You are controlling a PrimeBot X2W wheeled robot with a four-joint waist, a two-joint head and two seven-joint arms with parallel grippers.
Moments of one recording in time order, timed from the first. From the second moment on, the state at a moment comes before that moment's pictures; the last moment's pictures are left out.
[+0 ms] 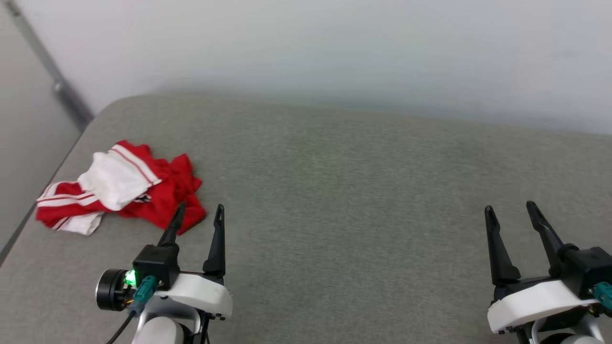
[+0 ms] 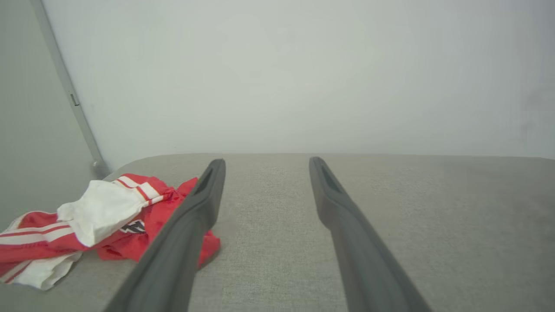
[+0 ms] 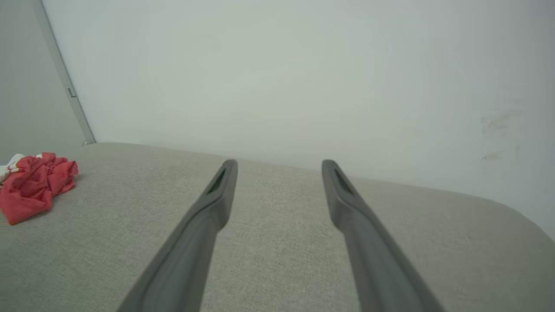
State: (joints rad) left arm -0.15 0.08 -0.09 0.24 -0.11 -0.04 -0.26; right arm 0.02 -0.05 -0.05 -0.10 0.05 0.13 -0.05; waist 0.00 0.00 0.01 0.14
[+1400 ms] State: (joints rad) left arm -0.30 0.12 0.03 0.30 -0.14 -0.05 -0.26; right arm -0.07 -0.05 0.07 -0.12 0.02 0.13 -0.02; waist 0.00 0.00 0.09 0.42
